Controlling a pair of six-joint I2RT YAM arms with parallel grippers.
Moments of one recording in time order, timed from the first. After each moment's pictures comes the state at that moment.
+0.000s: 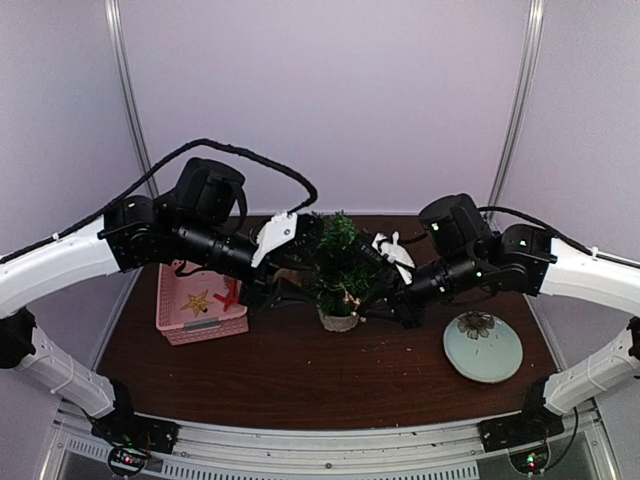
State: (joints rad) left arm -1.01 1.35 1.37 -0.57 0.42 0.42; right arm 0.99 1.25 1.15 -0.55 -0.33 0.06
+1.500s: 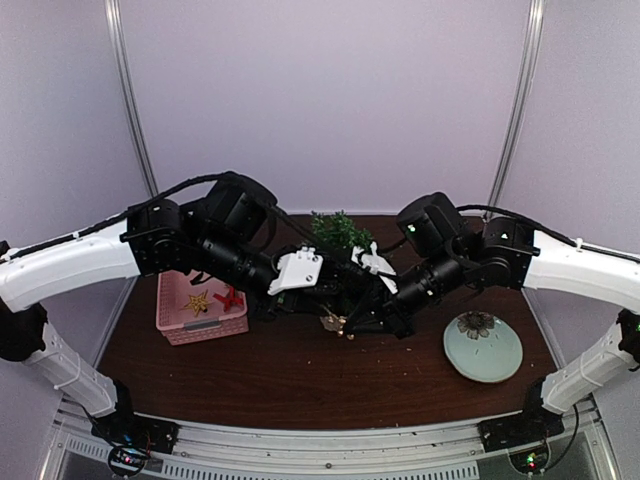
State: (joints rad) left arm -1.11 1.45 1.43 -0.68 0.35 0.71; right arm 1.04 1.36 1.26 -0.65 -0.47 -0.03
